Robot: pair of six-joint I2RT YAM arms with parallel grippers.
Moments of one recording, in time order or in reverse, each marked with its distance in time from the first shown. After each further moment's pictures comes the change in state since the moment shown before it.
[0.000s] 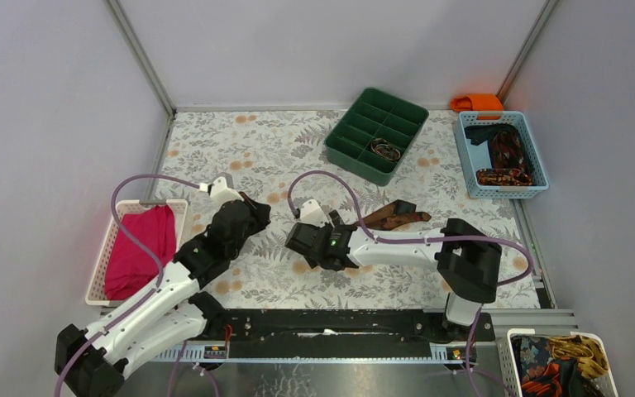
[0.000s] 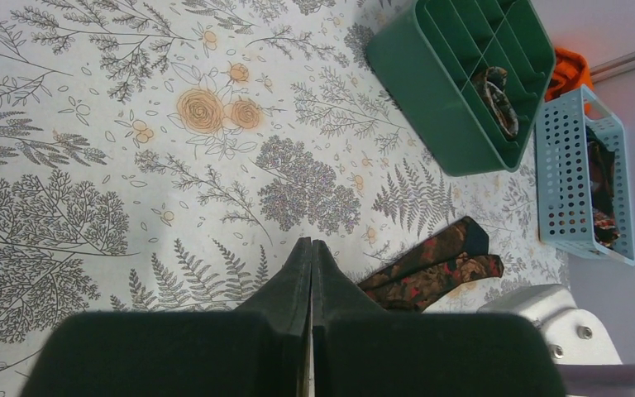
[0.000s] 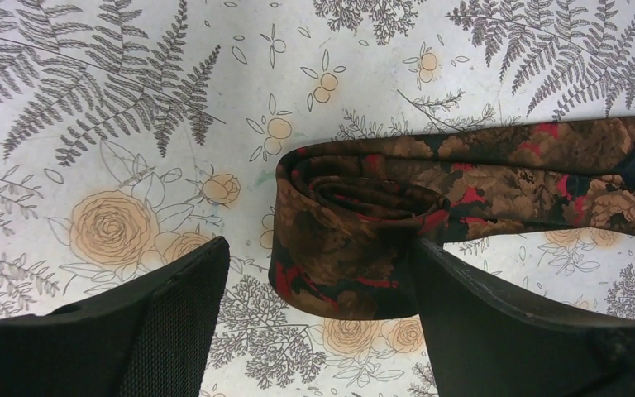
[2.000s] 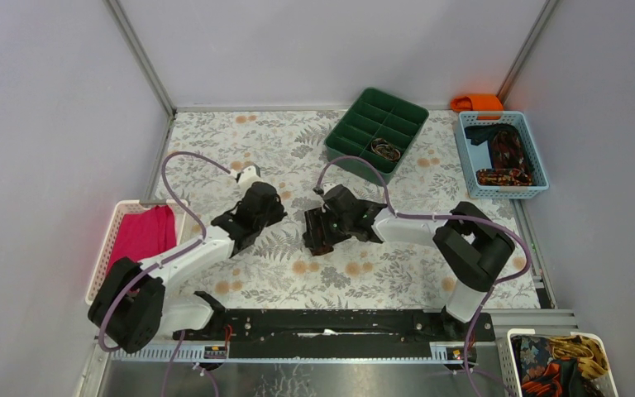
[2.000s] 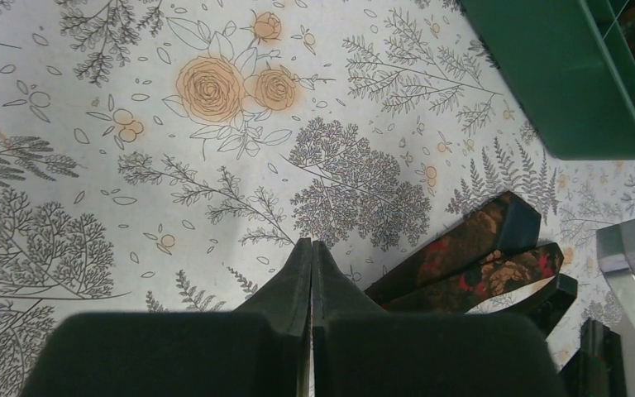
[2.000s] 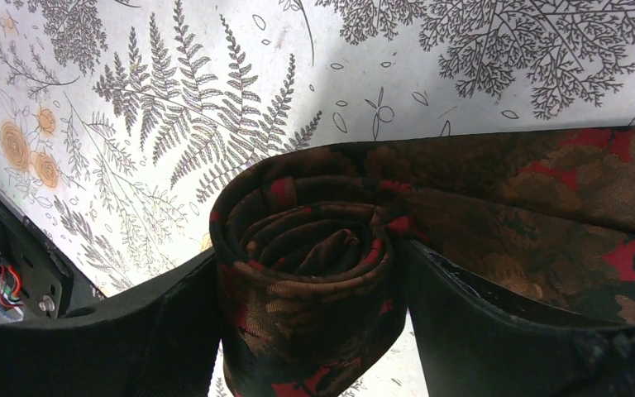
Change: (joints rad) left arm 0.092 0.444 0.070 0.159 0.117 0.048; right arm -0.349 0.004 -0.221 0.511 -0.766 0.010
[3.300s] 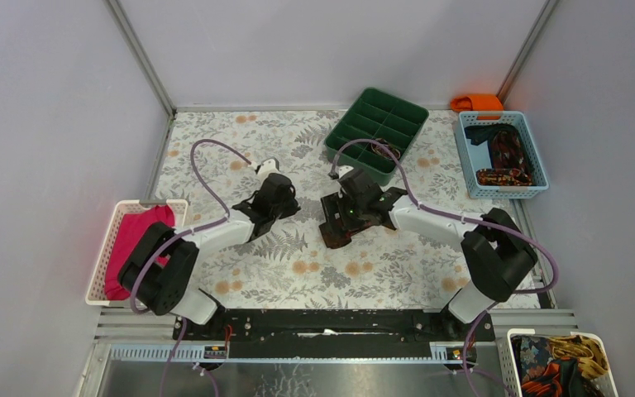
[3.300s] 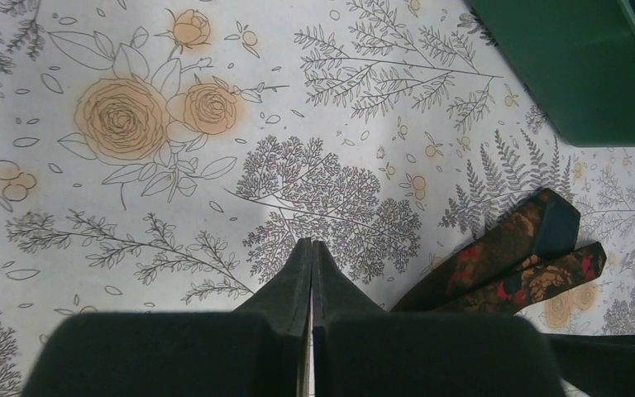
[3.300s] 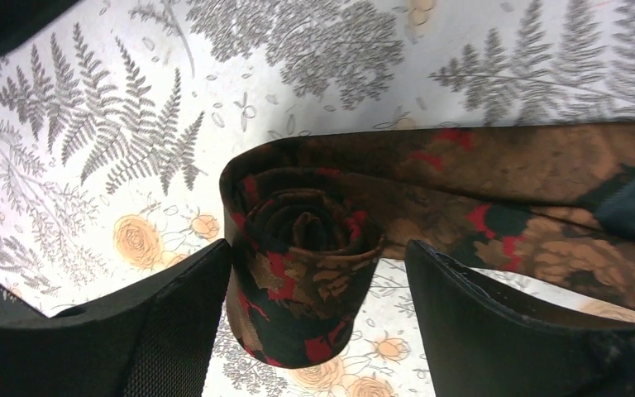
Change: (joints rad) left arm 0.002 0.261 0.096 0.142 0.076 0.060; right arm -0.101 -0.113 0.069 -0.261 0.101 -0.194
